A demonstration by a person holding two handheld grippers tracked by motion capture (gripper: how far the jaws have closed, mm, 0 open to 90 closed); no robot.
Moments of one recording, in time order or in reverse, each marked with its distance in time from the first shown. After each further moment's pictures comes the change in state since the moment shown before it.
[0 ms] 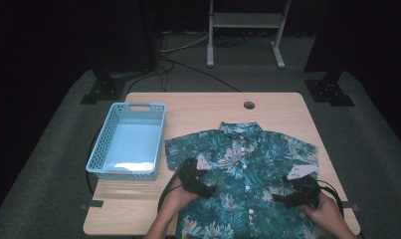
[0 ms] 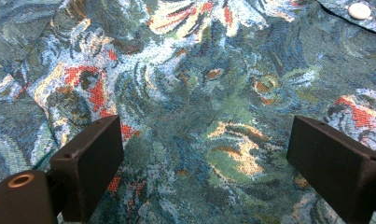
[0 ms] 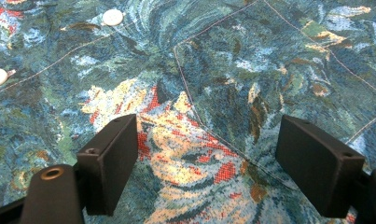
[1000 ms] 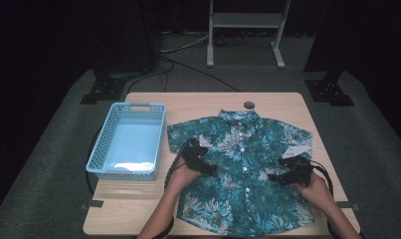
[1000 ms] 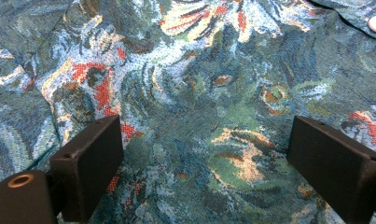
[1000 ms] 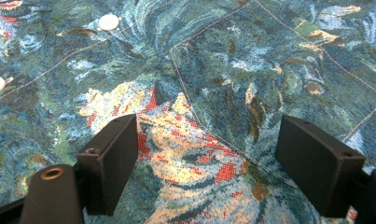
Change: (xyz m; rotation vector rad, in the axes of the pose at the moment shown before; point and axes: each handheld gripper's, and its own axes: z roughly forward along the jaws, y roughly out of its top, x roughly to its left) left arm 0.048 0.035 0.028 0.014 0.053 -0.058; right arm -0.048 0.029 0.025 -0.024 -0.027 0.032
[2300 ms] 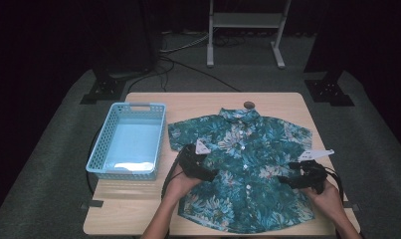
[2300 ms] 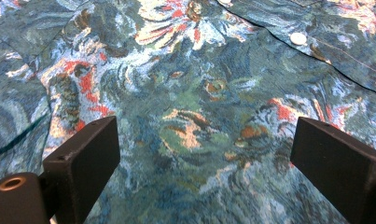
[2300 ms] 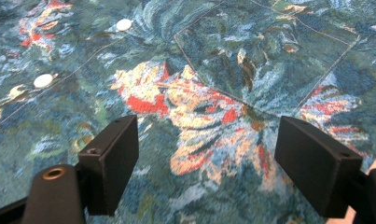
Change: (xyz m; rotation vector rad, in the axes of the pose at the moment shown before) left arm -0.025 -0.013 -0.033 -0.108 -0.002 -0.014; right arm -0.002 -0.027 -0.030 -0.085 0.010 0.146
